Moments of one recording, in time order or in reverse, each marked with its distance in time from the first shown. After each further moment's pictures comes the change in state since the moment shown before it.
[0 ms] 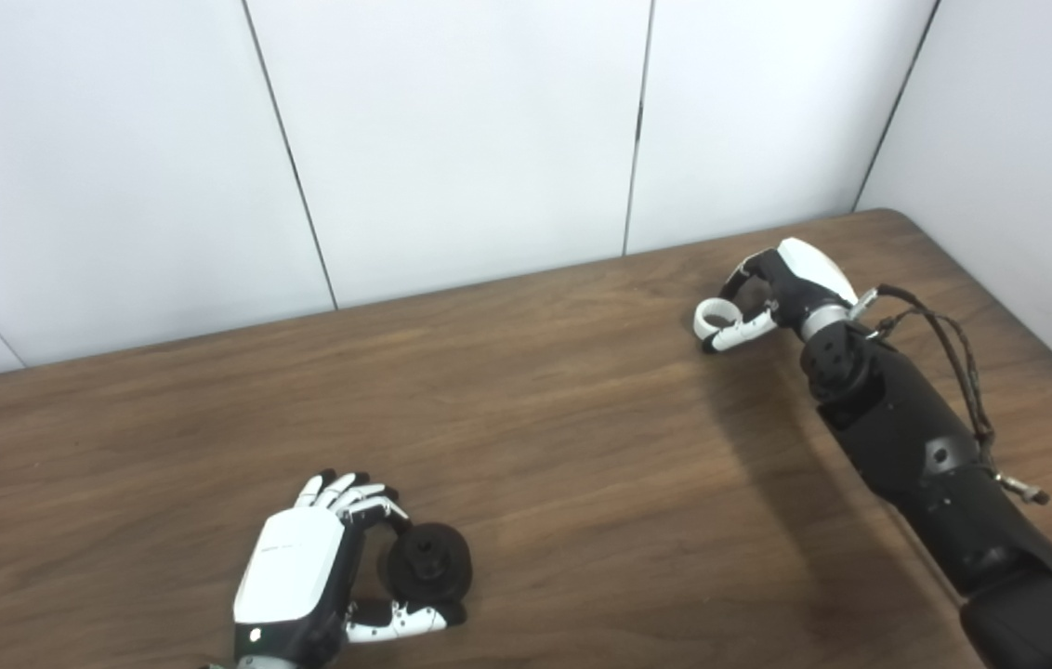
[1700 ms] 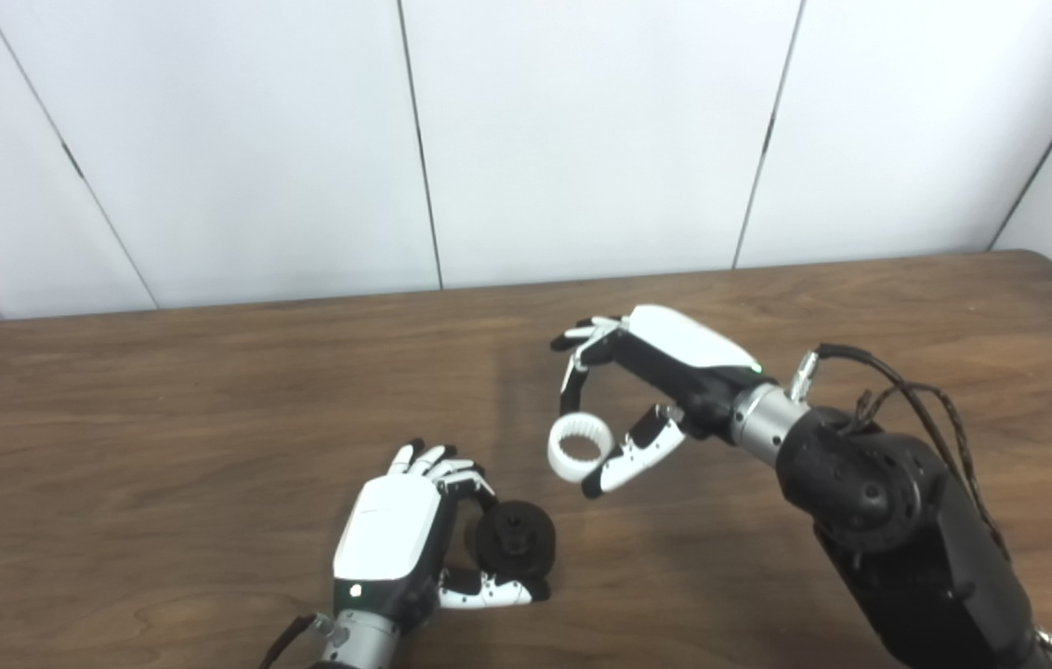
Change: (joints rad) left arm 0.002 -0.063 -0.049 0.000 0.061 0.084 0.027; right arm 0.128 0.193 0.183 -0.880 -0.167 0.045 0.658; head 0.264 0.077
